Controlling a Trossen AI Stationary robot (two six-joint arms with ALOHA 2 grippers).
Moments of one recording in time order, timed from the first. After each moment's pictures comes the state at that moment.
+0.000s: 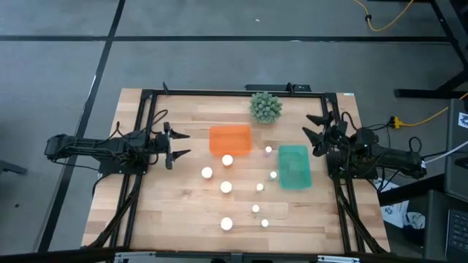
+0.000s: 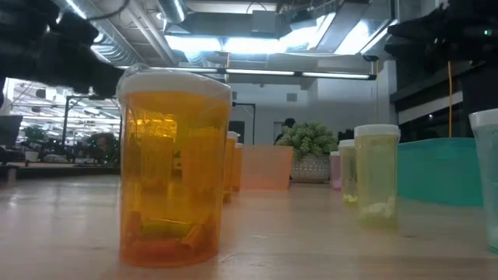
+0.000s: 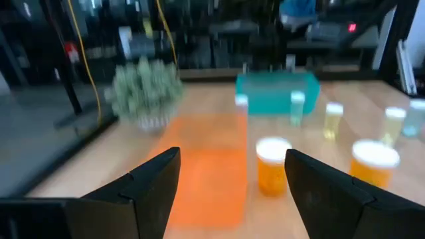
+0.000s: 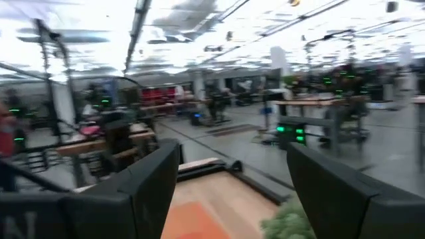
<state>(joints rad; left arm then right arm) 0.05 0.26 0.01 0.20 -0.15 0.07 -0.14 0.04 0.12 0.21 0.28 0.06</state>
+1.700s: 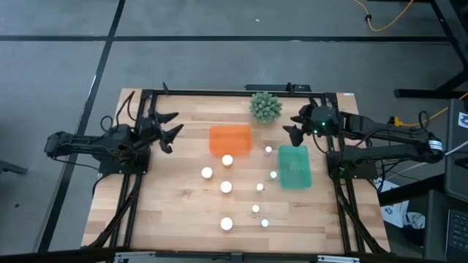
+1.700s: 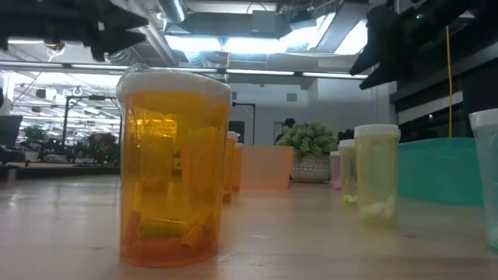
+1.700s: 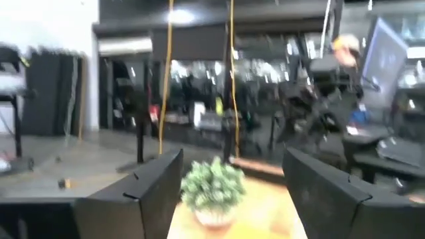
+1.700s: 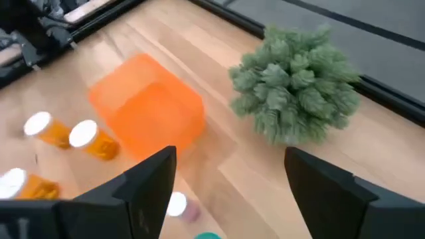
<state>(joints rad) 0.01 0.30 0.20 0.31 -0.47 0.00 -0.22 0.83 0.73 -0.53 0.24 0.46</state>
